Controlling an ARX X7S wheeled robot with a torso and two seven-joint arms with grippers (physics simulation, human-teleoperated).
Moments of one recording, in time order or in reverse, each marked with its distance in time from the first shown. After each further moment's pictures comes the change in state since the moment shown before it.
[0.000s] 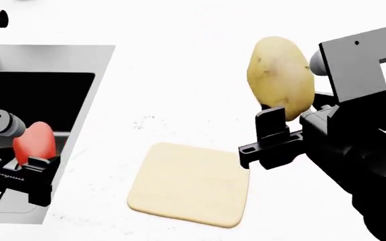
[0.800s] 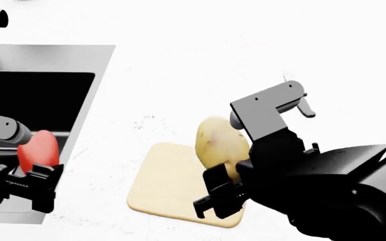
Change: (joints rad) left arm 0.020 -0.001 0.022 -0.038 0.010 0.031 0.005; right arm 0.061 -0.121 -0.385 0.272 -0.129 -0.017 -0.184
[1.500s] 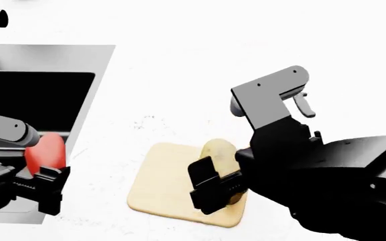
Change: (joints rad) left arm -0.004 0.007 0.025 -0.009 -0.016 0.005 -0.011; right arm 0.031 0.013 0.034 -0.040 0.098 0.014 0.081
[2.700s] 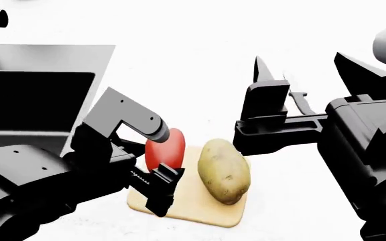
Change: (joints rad) left arm -0.230 0.265 0.330 -0.212 -0.044 0.042 -0.007; right arm -0.201 0.142 0.559 -0.513 0.468 -0.243 0.556
